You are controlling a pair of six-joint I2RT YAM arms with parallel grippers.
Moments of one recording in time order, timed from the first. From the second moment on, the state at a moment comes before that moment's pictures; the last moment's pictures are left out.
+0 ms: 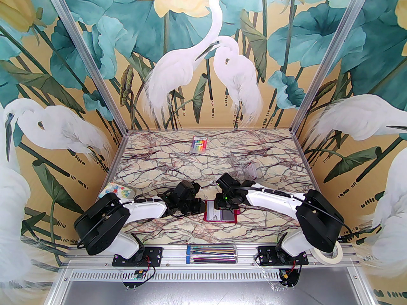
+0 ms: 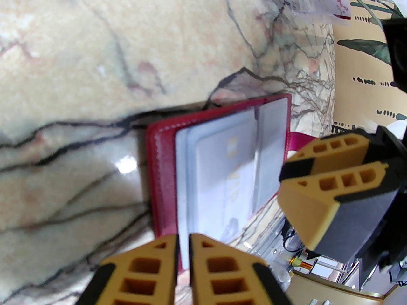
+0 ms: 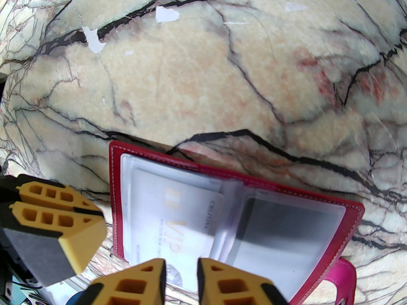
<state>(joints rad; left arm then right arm) -0.76 1.53 0.55 0.07 0.44 -0.86 0.82 1.54 0.86 -0.52 -0.21 0.78</state>
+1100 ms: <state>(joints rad) -0.76 1.58 0.55 0.12 0.45 -0.86 0.82 1.57 0.82 -0.49 -0.18 0.79</state>
